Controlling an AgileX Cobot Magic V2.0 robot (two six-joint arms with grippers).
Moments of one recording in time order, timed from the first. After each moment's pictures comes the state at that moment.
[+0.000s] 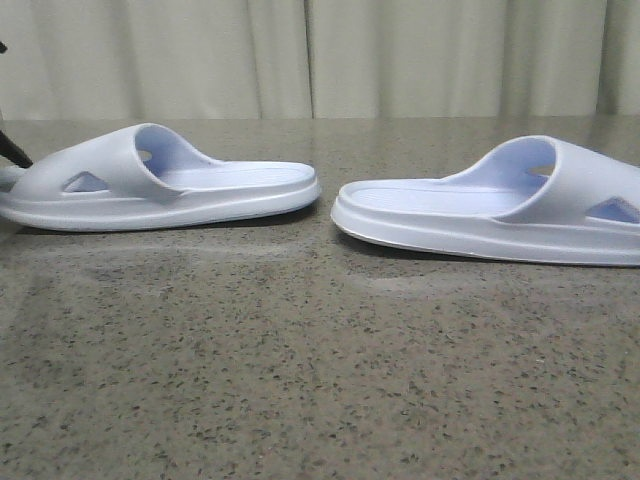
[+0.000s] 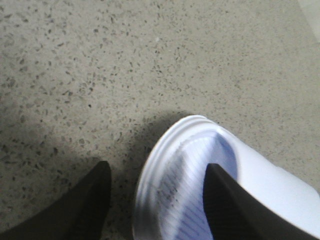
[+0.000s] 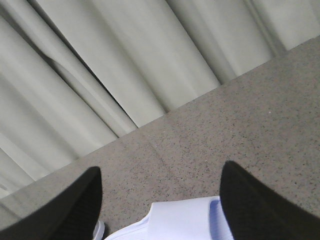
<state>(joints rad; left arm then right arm) -0.15 1.35 -0.67 -1.02 0.19 0.08 0.06 0.28 -0.44 0.23 0.27 0.30</state>
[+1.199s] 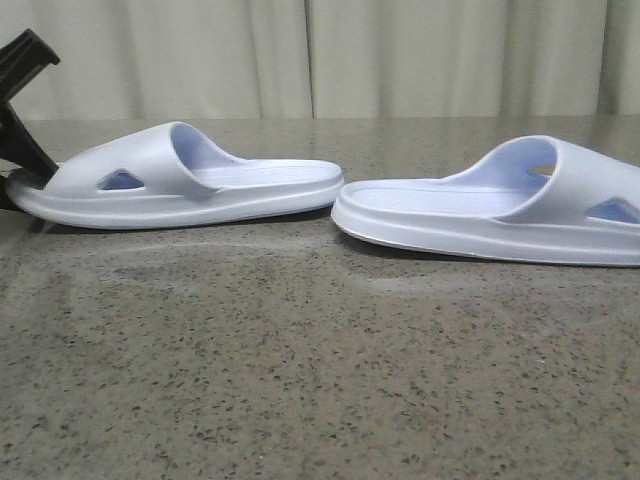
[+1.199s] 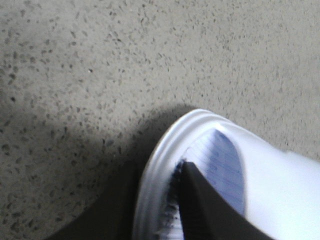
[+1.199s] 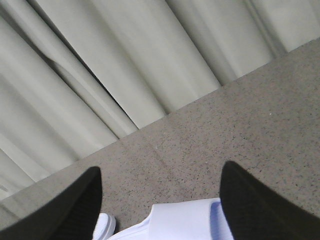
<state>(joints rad) -0.15 1.46 -0.79 -1.00 0.36 0.16 0.06 0.28 -0.44 0.23 0.27 0.30</state>
